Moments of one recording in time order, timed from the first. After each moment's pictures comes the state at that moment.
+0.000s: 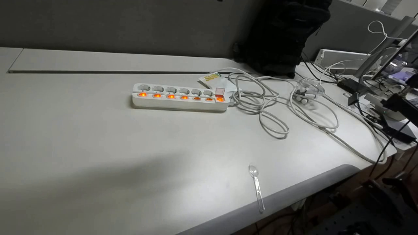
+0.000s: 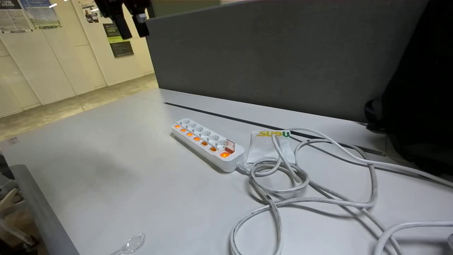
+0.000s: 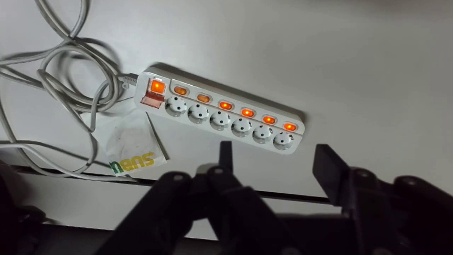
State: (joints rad) arm 0.07 -0.10 0.15 -2.21 -0.02 2.24 0.14
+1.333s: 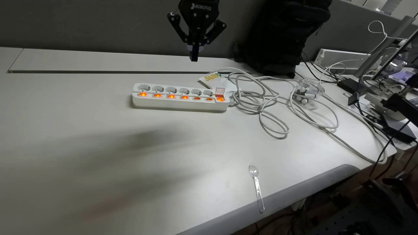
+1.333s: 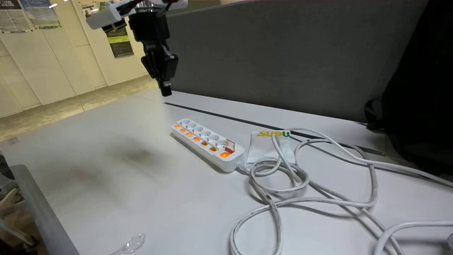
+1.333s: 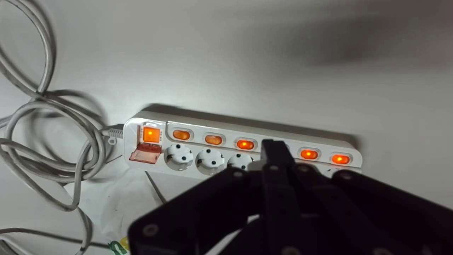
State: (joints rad) arm 0.09 0.24 0.10 -2.09 -0.06 2.30 0.32
